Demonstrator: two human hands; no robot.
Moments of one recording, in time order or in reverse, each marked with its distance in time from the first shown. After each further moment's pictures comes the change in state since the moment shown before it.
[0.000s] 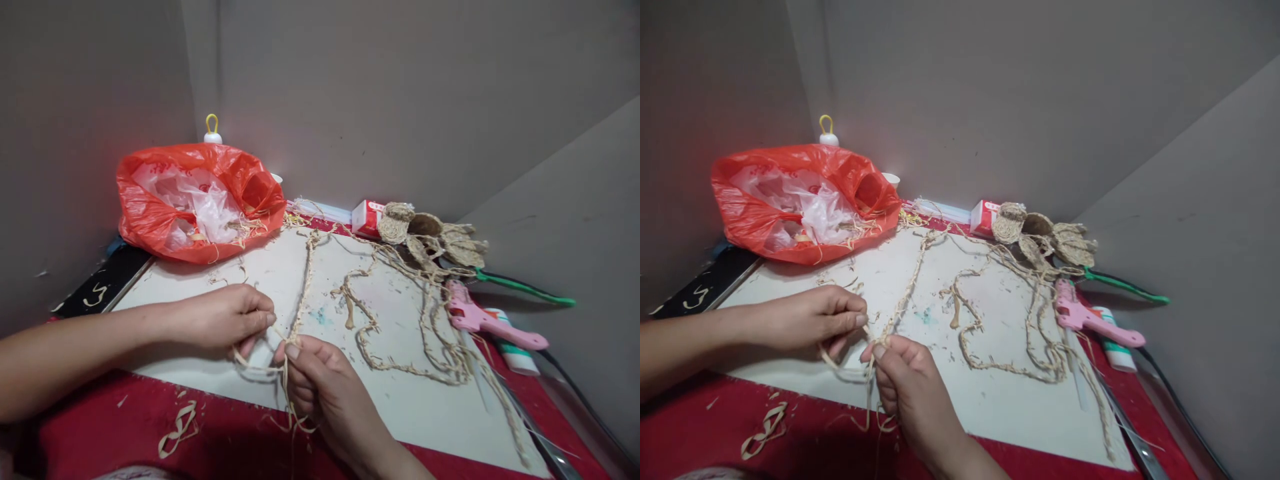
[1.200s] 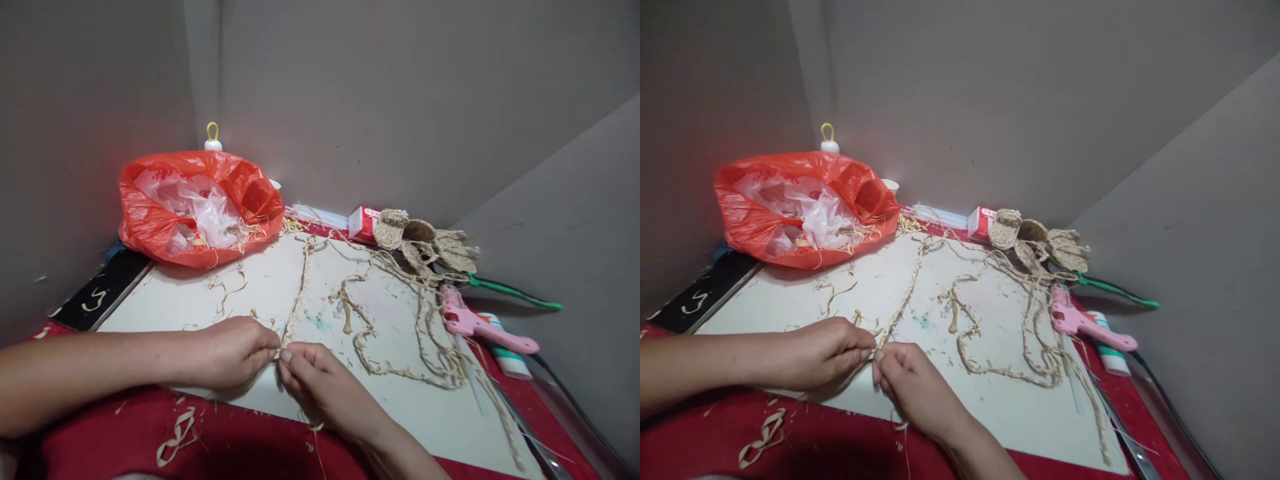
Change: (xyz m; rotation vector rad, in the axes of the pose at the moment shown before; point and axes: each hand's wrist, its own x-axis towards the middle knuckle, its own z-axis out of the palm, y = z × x) left_hand 0.006 -0.011 0.028 0.339 0.097 0.162; right_hand 0.011 -0.008 -0.019 -0.567 -0.089 0.048
